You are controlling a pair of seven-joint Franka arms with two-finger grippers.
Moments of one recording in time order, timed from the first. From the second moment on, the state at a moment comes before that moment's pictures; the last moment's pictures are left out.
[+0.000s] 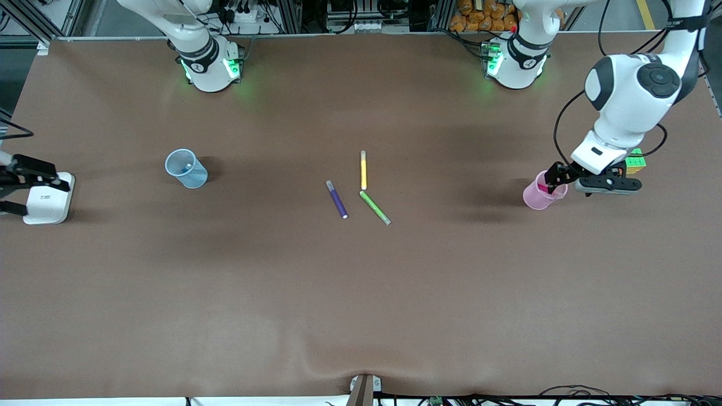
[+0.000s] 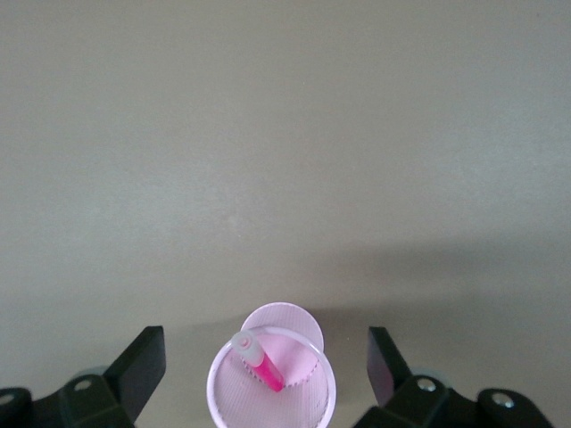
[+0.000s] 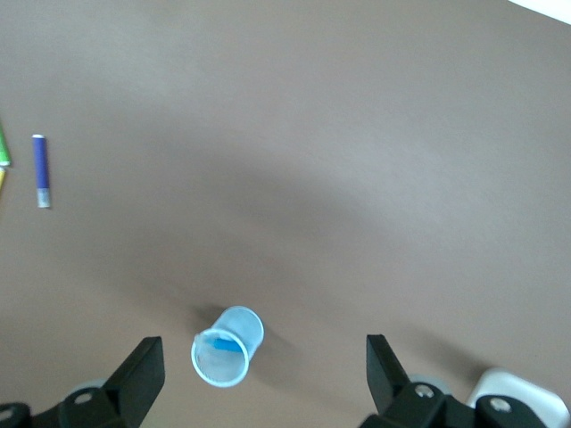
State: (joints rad) left arm 0.10 -0.09 -0.13 -2.42 0.04 2.55 0.04; right arm -0.08 0.30 -0.11 -1.24 0.16 1.45 -0.60
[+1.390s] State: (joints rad) left arm 0.11 -0.09 -0.13 -1.92 0.04 1.96 0.04; right arm 0.02 0.03 -0.09 -1.50 0.04 1.38 -0.04
